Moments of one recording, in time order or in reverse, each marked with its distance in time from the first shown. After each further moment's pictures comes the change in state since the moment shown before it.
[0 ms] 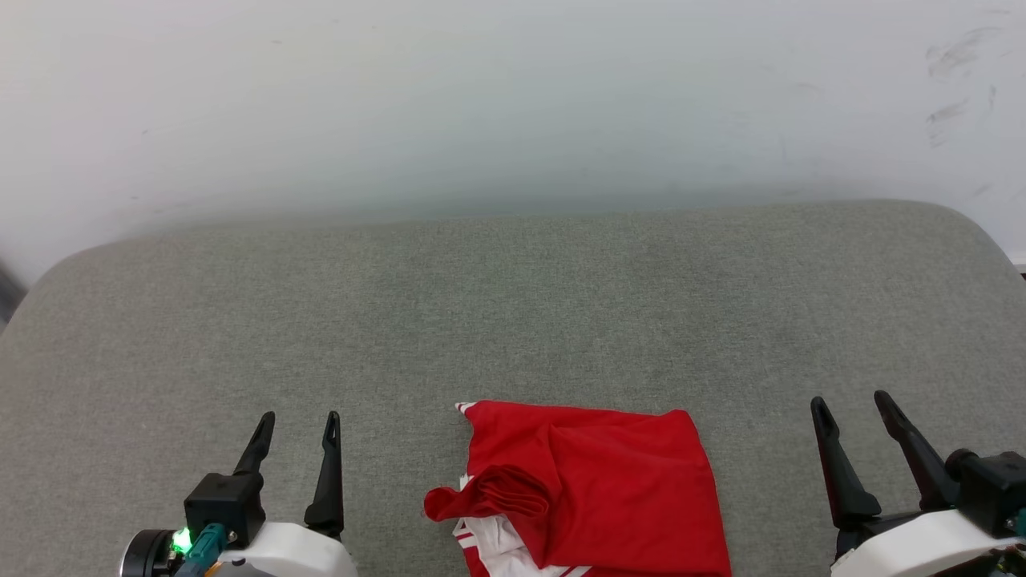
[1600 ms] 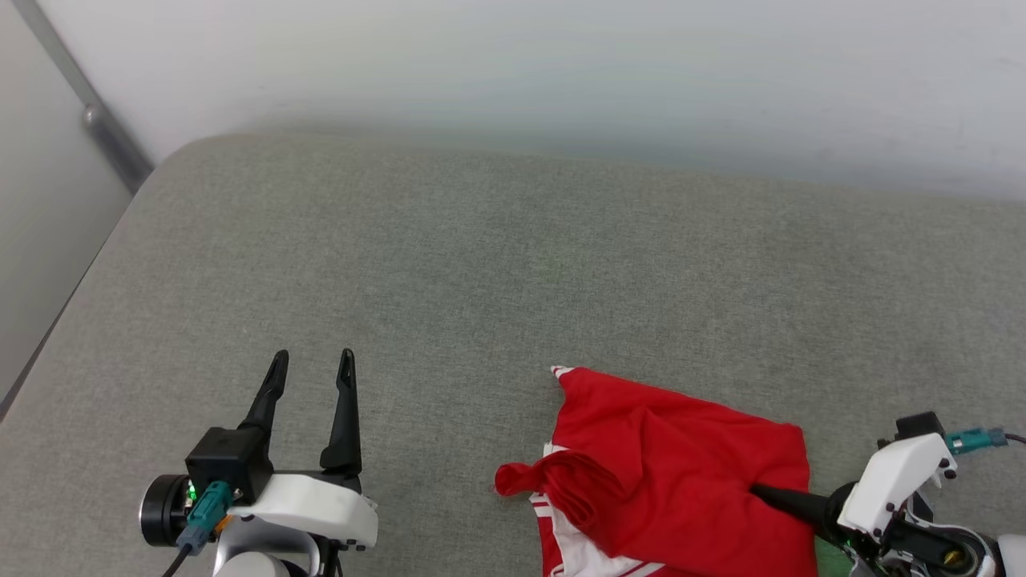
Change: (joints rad) left arm -0.078 -0.131 0.111 0.018 0.085 -0.114 -0.018; right arm -0.347 0.062 -0.282 0.624 0.681 0.000 0.962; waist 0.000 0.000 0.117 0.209
